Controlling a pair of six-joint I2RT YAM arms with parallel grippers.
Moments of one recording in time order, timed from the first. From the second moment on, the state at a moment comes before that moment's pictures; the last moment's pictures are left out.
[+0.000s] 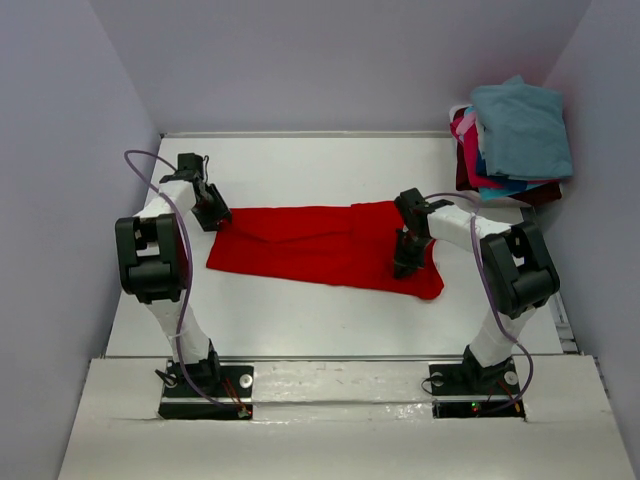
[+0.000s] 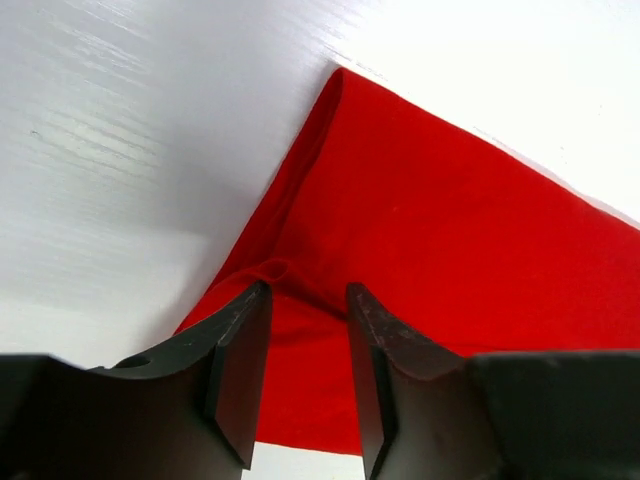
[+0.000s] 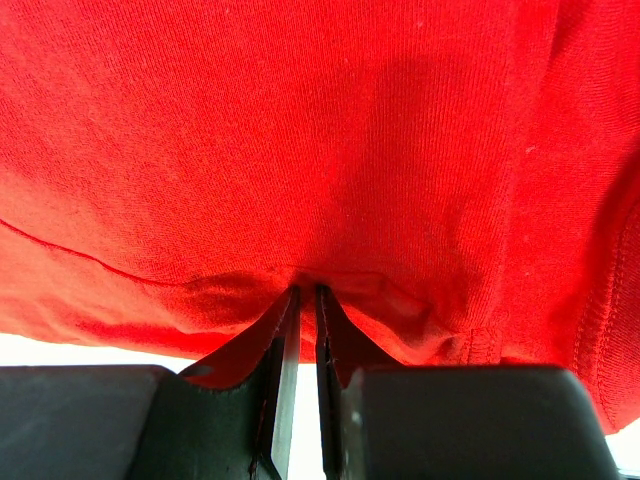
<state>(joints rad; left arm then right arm) 0.08 1.87 1.34 -0.62 0.11 -0.47 0.38 1.78 1.10 -0.74 -0.11 0.63</state>
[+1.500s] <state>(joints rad) 0.16 1.88 1.35 -0.64 0.08 -0.47 0.38 1.77 1.09 -0.72 -0.11 0.64</state>
